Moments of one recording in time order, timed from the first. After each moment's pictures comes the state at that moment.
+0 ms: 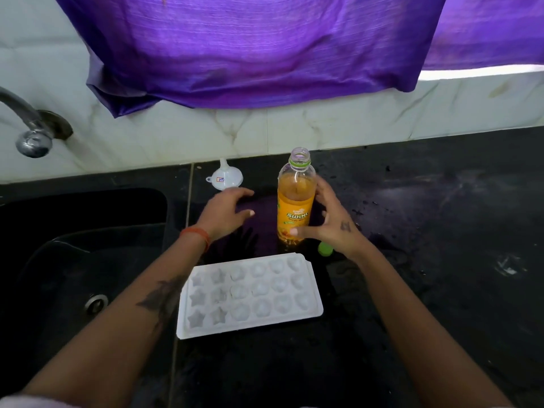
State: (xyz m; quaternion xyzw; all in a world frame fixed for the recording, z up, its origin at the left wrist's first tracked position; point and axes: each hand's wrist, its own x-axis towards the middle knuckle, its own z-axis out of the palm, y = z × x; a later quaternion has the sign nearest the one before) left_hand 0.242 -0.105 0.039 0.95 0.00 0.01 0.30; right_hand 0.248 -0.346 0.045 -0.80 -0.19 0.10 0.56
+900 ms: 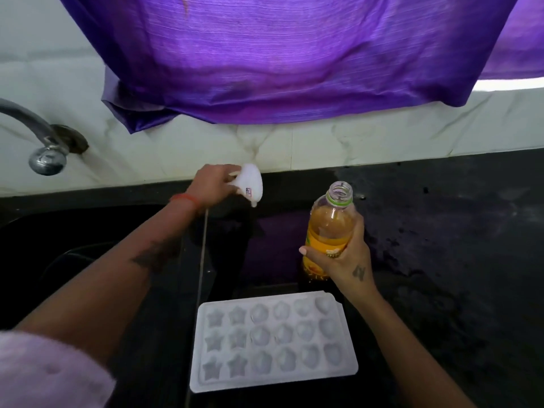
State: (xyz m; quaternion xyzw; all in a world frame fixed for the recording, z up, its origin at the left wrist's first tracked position) left_hand 0.333 -0.024 0.076 0.97 0.04 0.00 0.24; right_hand 0.258 -0.303 0.013 -0.80 -0.09 -0.05 0.59
